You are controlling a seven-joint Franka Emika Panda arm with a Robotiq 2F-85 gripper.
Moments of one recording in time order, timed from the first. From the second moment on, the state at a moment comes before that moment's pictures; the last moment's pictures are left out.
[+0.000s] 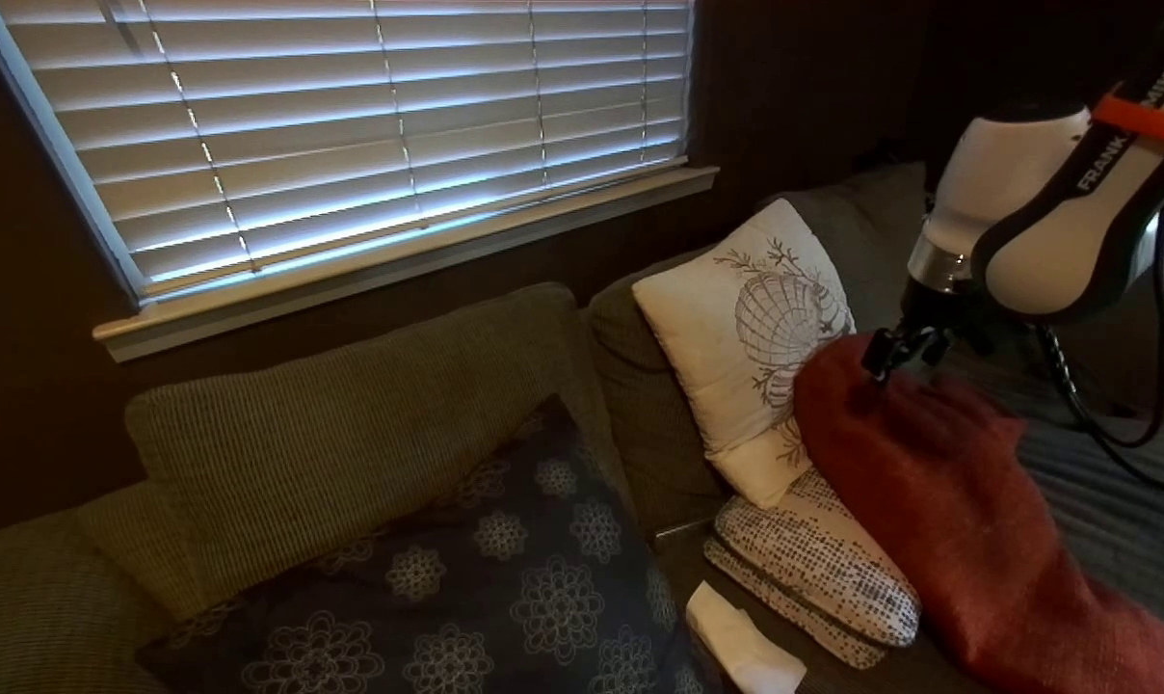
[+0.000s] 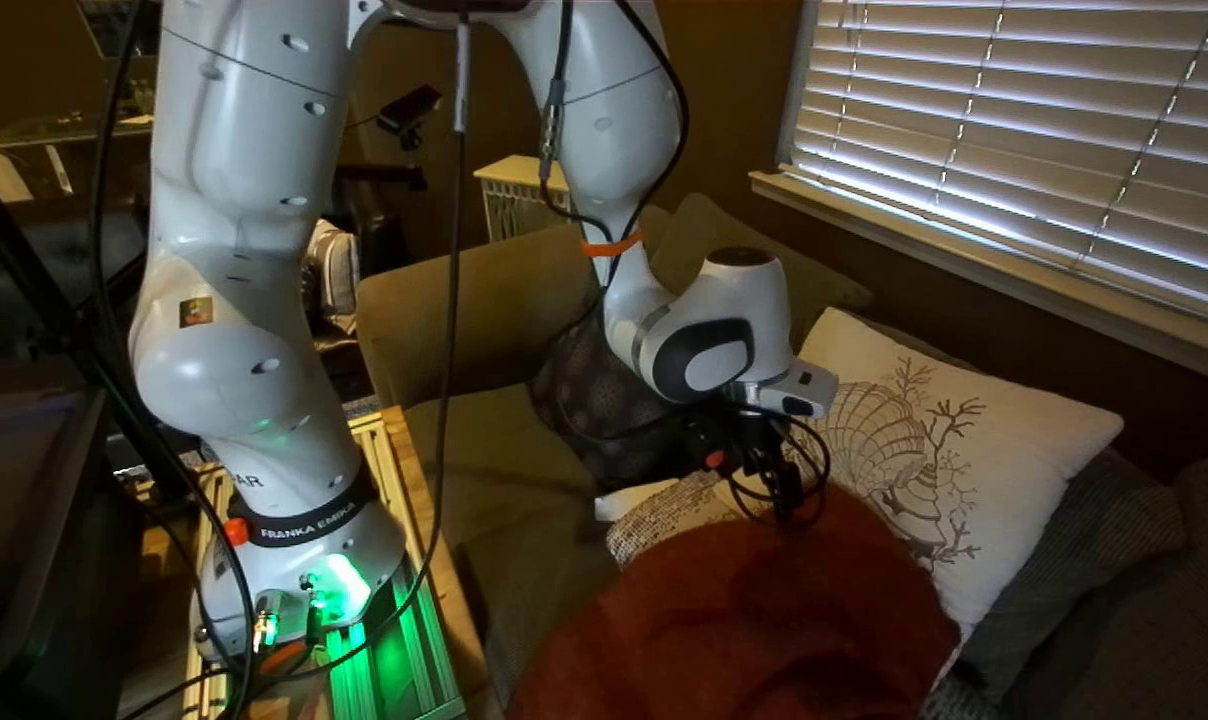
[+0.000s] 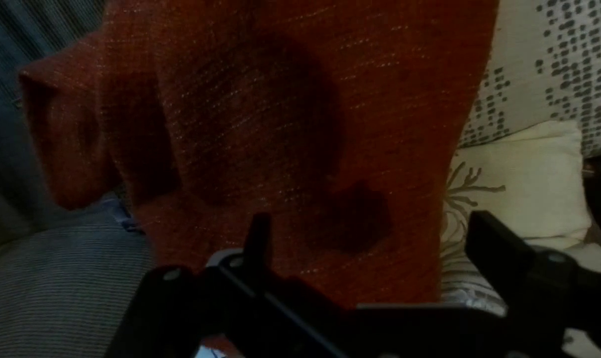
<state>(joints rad) 0.04 0.45 -0.32 -2.41 -0.19 3.06 0.22</state>
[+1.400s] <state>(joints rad) 0.24 0.92 -0.40 -2.03 -0.07 3.05 0.26</state>
